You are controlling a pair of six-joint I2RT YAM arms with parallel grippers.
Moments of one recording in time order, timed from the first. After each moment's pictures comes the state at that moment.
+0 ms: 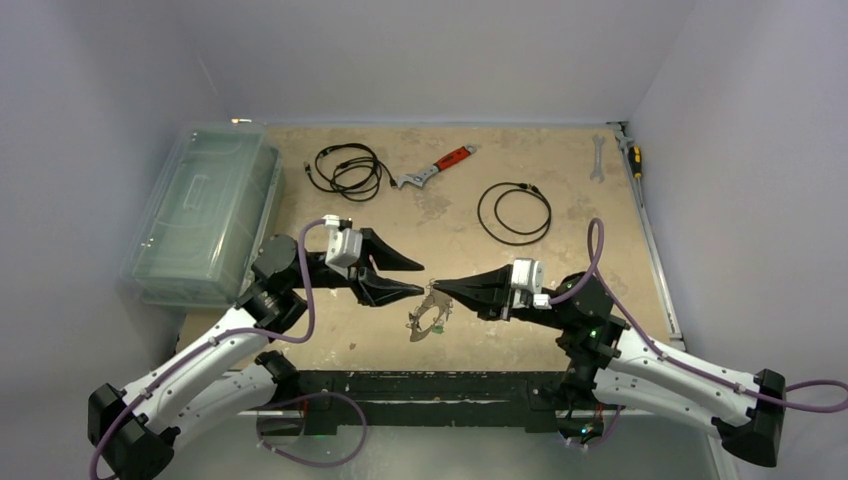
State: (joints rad) left arm -0.69 0.81 0.65 0.42 0.88 -0.22; right arm 1.03 0.67 0.52 0.47 -0.33 -0.08
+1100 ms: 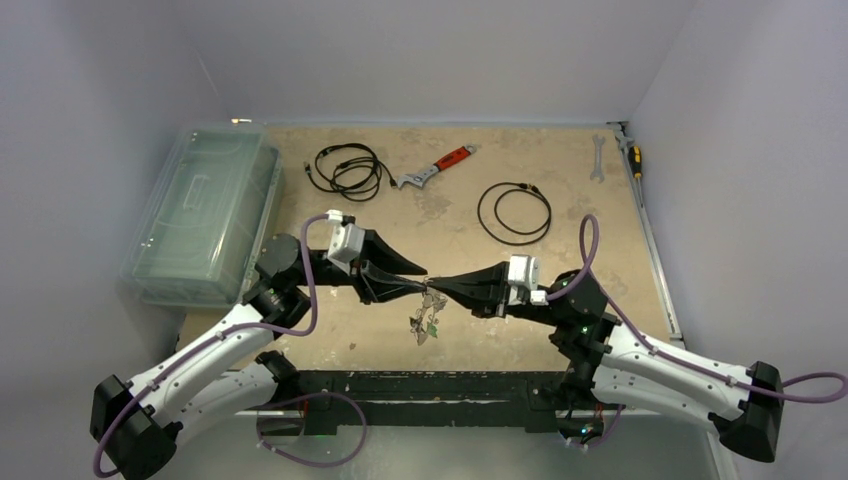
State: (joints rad) left arm -0.69 0.86 0.64 0.52 0.91 -0.31; right arm 1.03 0.73 0.52 0.57 -0.34 -0.05
